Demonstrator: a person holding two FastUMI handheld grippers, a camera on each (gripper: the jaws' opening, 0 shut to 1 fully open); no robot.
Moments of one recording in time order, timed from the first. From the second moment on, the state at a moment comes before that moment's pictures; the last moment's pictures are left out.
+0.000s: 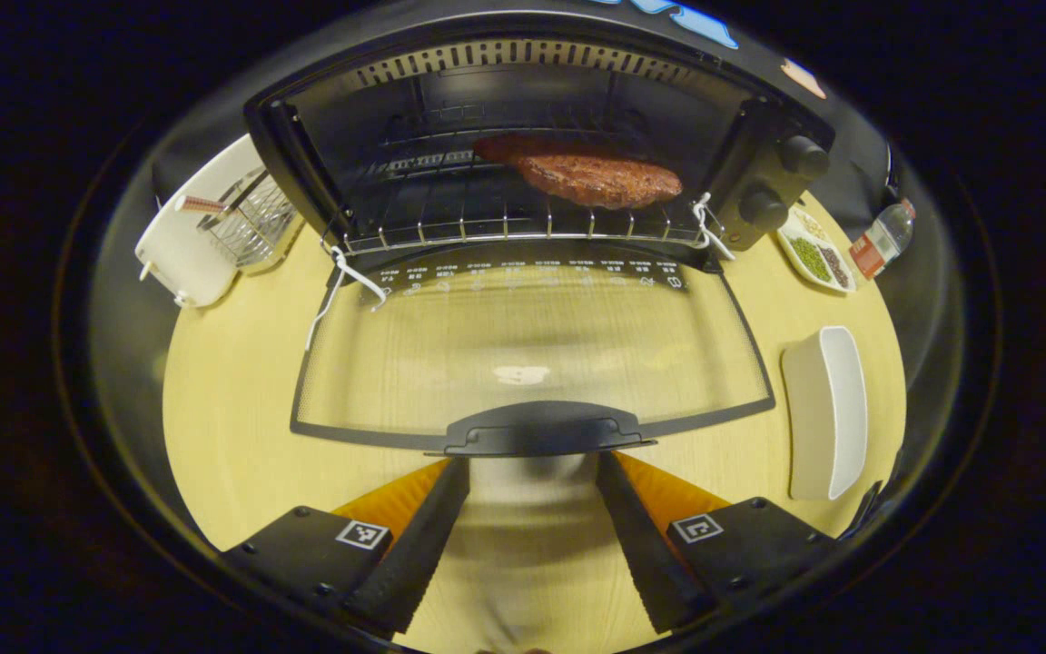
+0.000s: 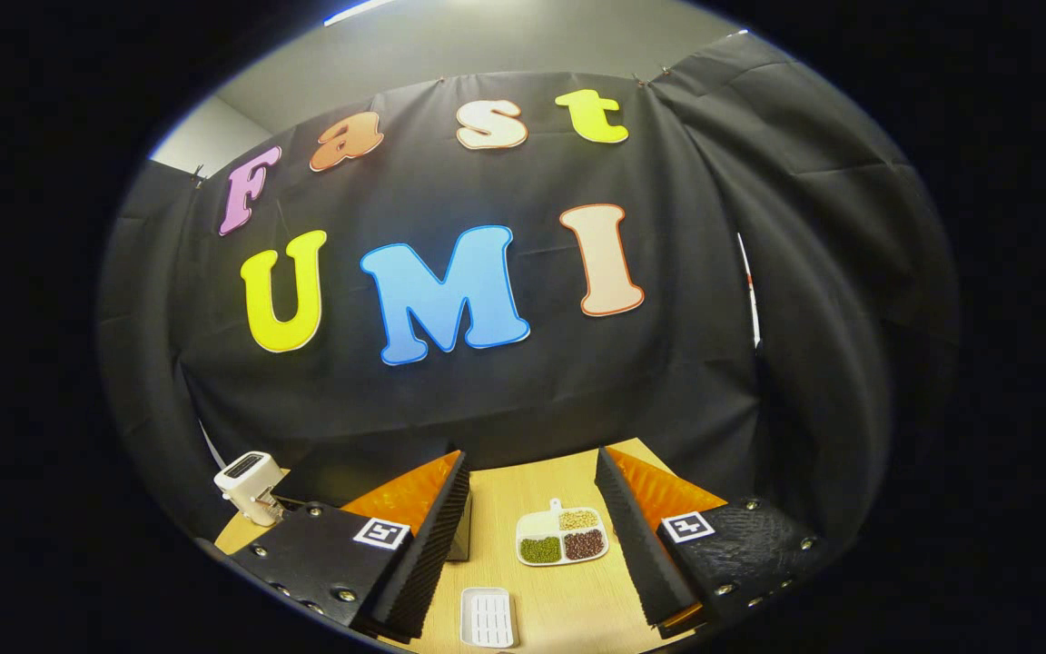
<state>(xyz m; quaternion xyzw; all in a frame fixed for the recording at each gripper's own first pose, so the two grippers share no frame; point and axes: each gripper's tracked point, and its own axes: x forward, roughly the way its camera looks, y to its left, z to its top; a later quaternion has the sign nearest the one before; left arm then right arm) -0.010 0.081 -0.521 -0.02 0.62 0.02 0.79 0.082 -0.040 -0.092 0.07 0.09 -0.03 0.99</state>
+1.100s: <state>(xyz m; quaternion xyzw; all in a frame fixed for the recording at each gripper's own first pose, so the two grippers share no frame) 0.006 0.082 -0.439 -0.03 0.52 0.02 0.85 0.076 -0.005 -0.078 0.06 0.09 0.01 0.99</state>
